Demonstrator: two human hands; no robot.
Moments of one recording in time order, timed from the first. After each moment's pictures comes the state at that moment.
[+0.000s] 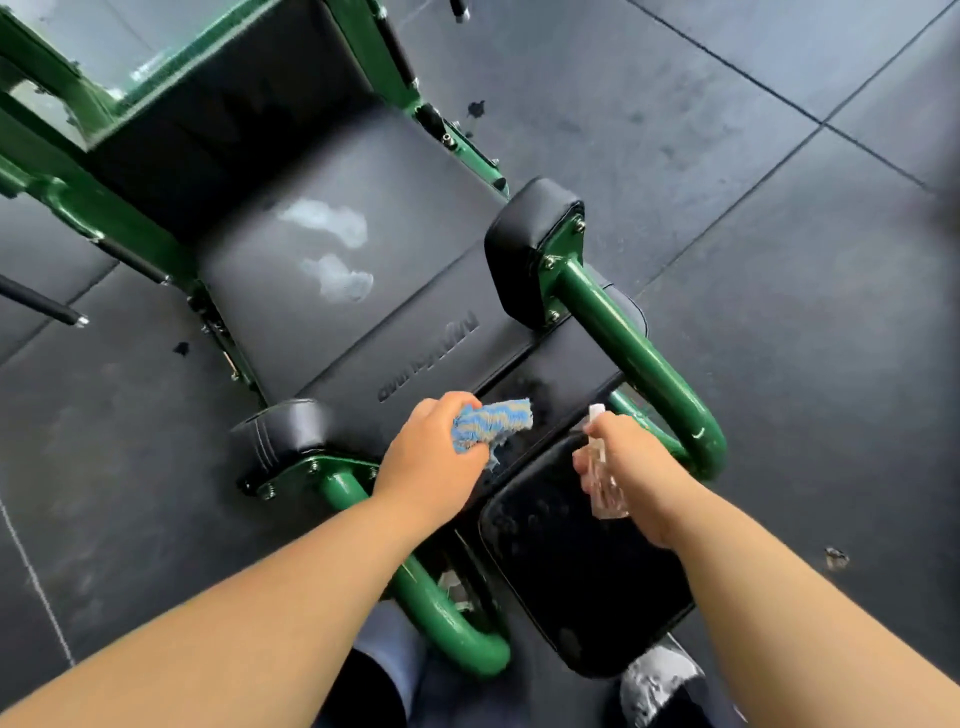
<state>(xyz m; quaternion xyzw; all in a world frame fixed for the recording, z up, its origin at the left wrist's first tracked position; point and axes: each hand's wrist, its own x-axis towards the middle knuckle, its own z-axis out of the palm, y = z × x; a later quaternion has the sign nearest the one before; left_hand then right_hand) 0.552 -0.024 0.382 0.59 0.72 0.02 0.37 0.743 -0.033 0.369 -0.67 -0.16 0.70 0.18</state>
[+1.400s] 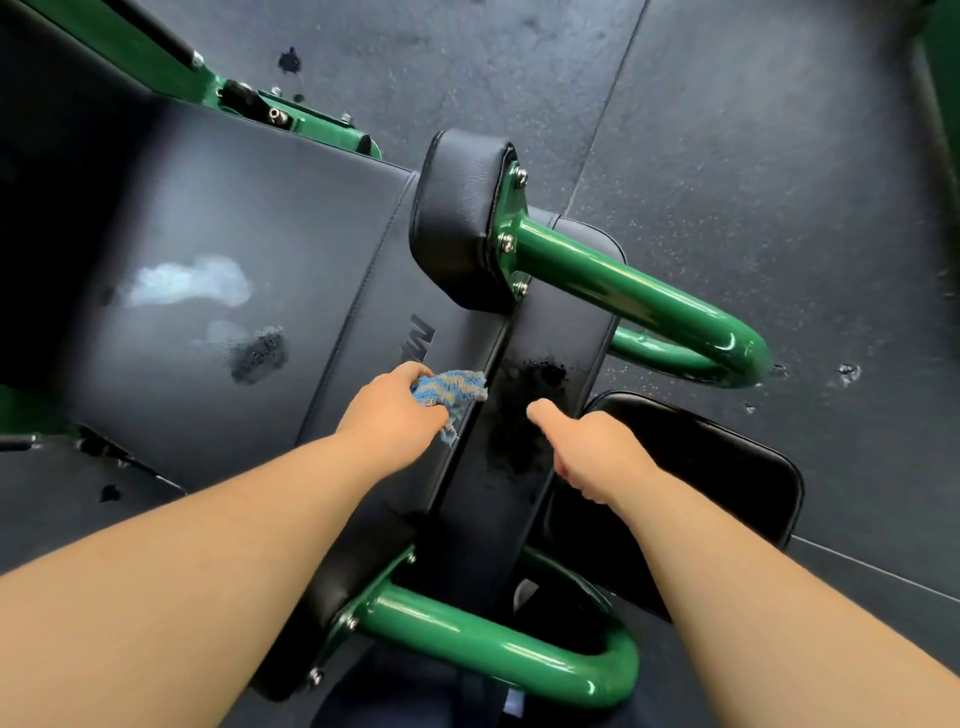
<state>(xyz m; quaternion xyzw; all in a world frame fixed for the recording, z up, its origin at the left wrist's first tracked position) 0.511 0.122 0.307 0.67 0.58 -0.22 0.40 0.675 -0.009 0.286 -0.80 -0.15 0.58 0.05</state>
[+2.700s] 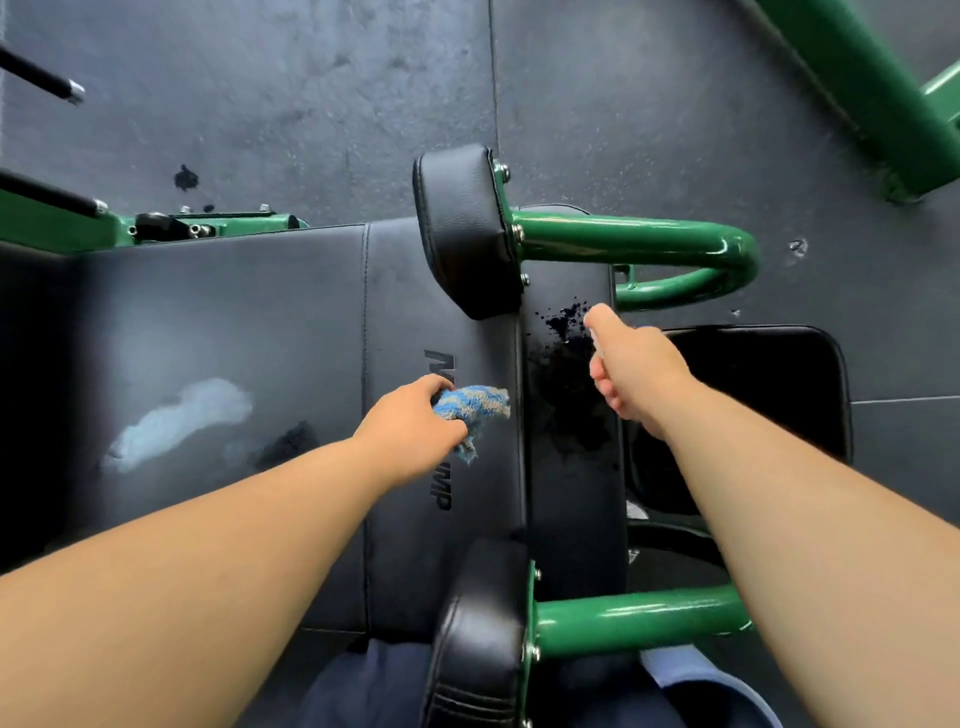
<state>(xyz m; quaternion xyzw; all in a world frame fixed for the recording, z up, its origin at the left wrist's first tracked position) 0.485 0.191 0.310 0.78 0.37 -0.31 0.41 0.643 0.041 0.317 -0.83 0.15 0.45 0.31</state>
